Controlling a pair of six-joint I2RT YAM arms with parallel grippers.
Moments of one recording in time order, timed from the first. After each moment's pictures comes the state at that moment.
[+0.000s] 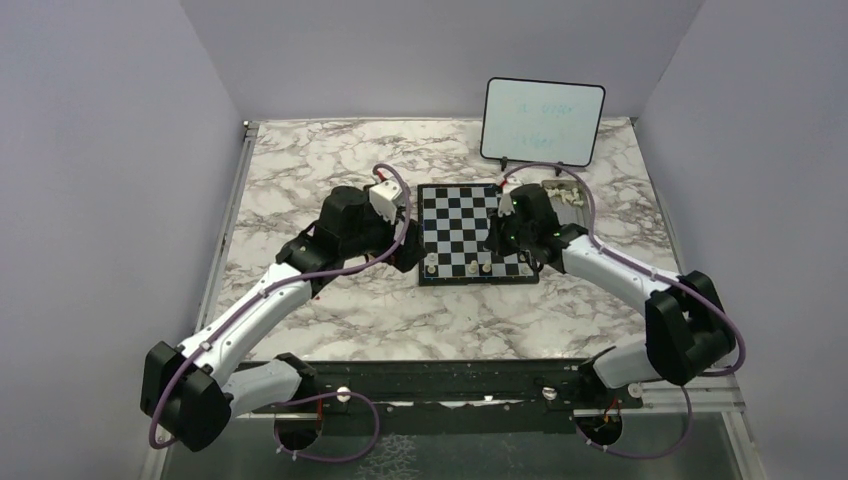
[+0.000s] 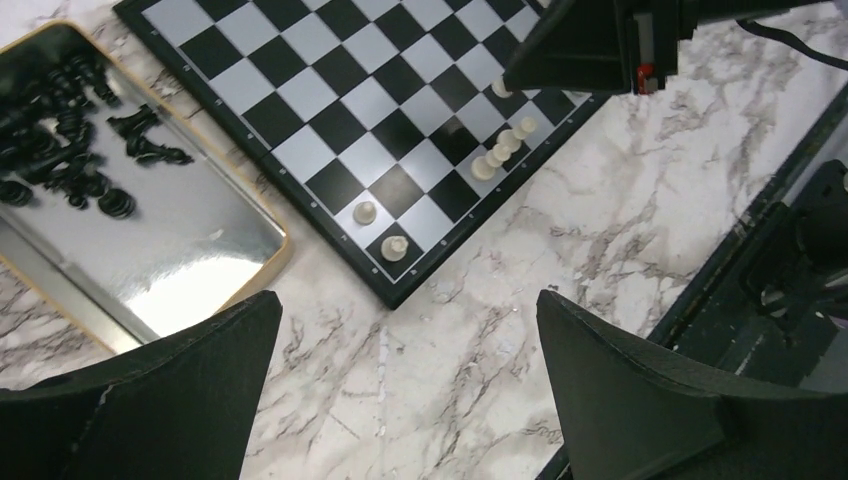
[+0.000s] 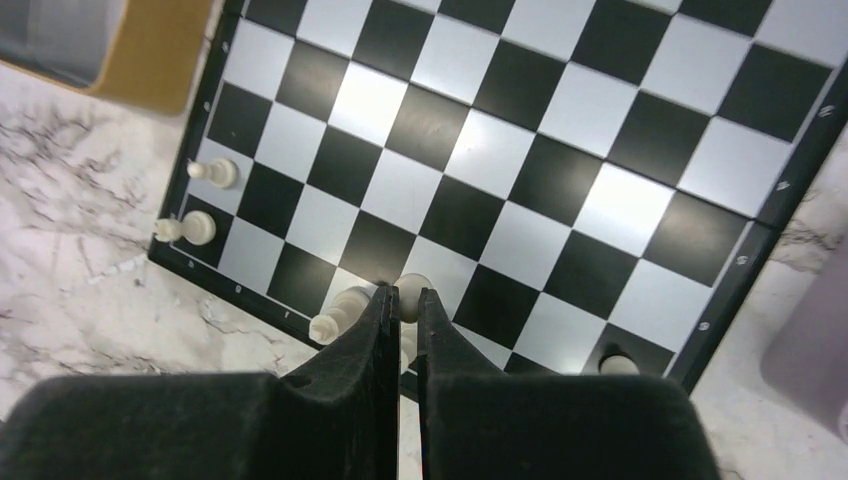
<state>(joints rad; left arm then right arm) -0.57 1.12 0.89 -0.27 0.33 -0.12 0.48 1.40 0.85 -0.16 -0.12 0.18</state>
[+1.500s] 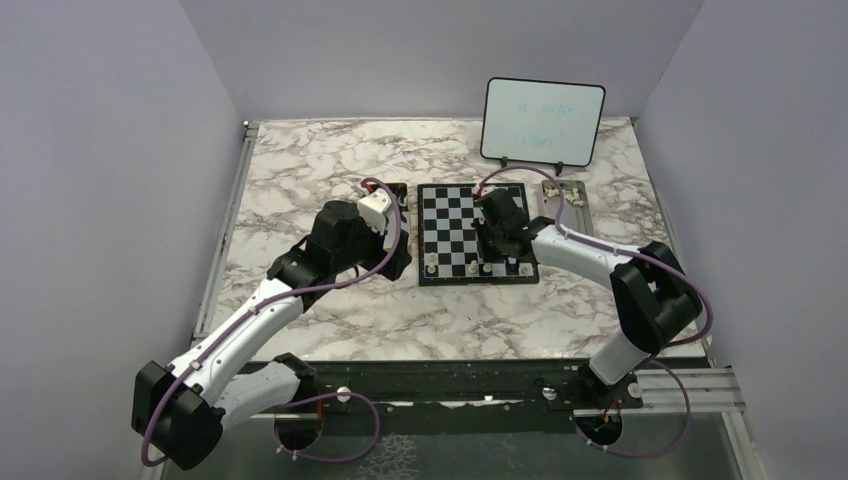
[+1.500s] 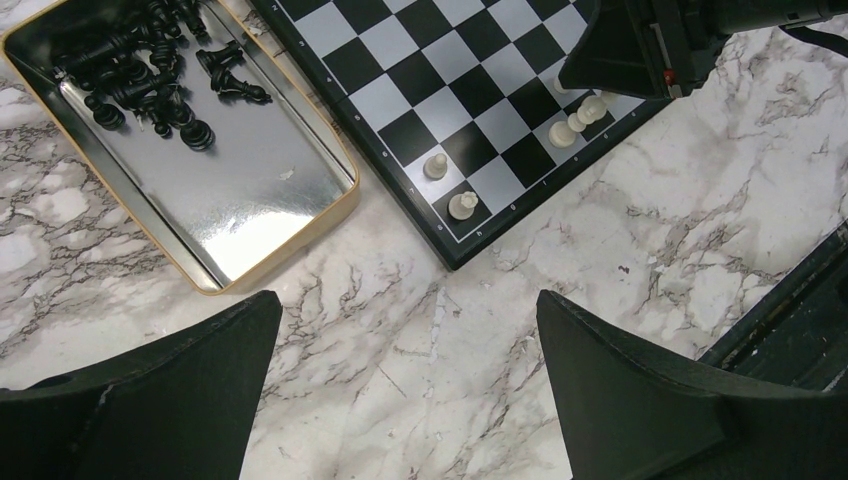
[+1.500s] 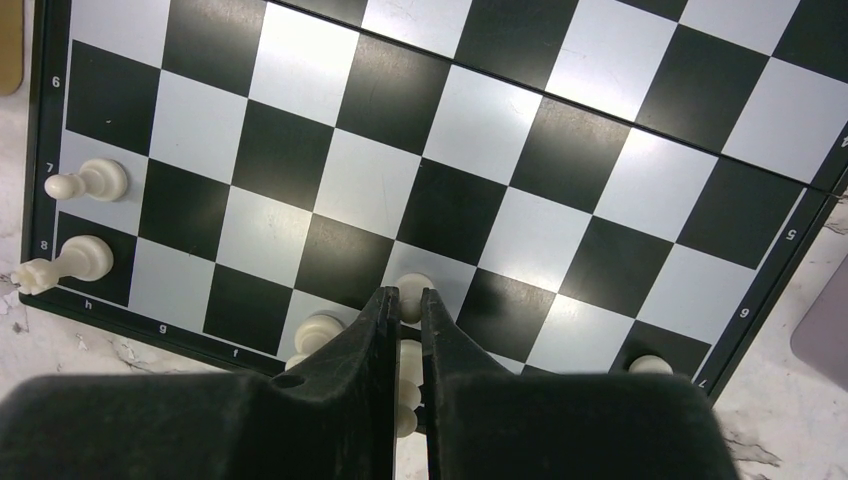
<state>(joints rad) -0.56 1.01 0.79 -0.32 0.17 -0.08 0.62 1.63 0.98 -0.29 0.12 0.24</state>
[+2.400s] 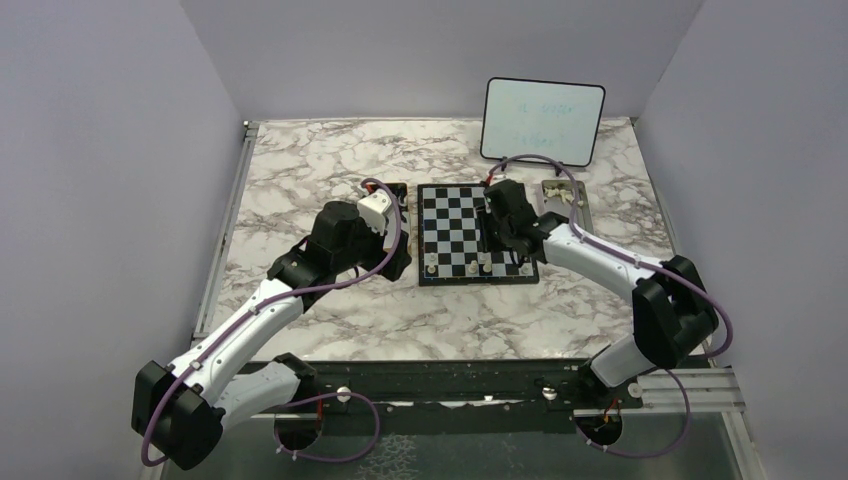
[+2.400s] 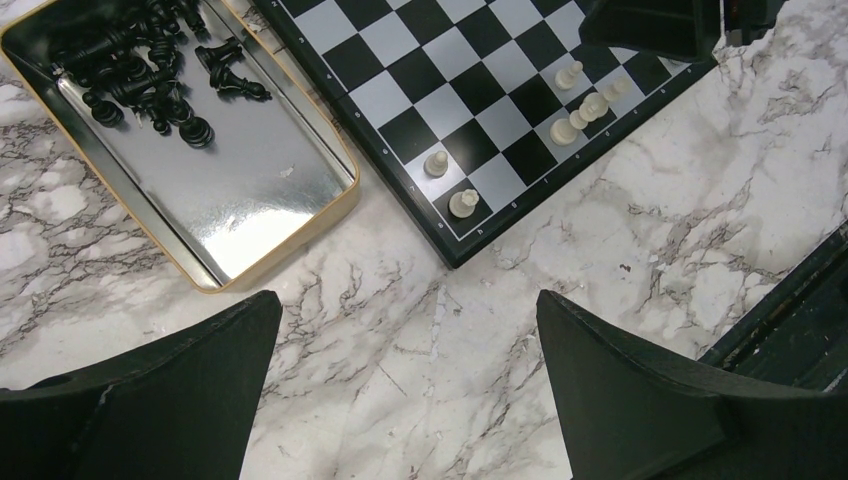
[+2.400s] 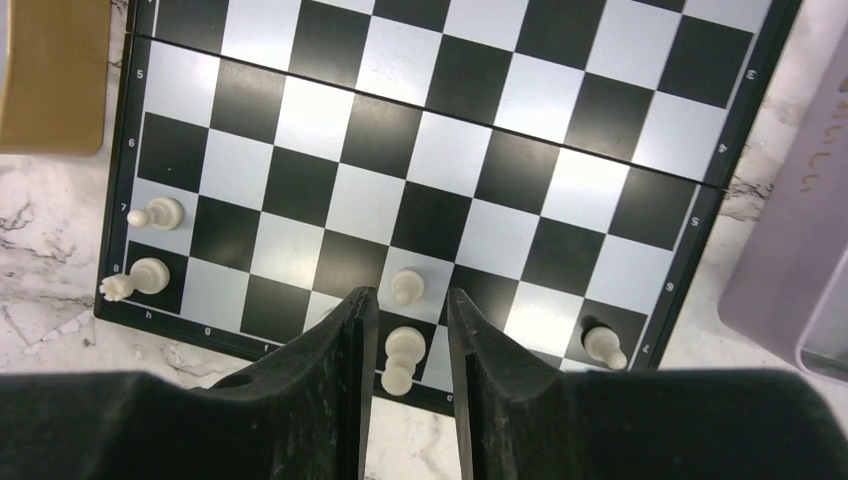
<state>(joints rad) -0.56 1.01 0.78 -0.32 0.17 -0.08 0.62 1.55 1.01 -0.33 0.18 0.28</state>
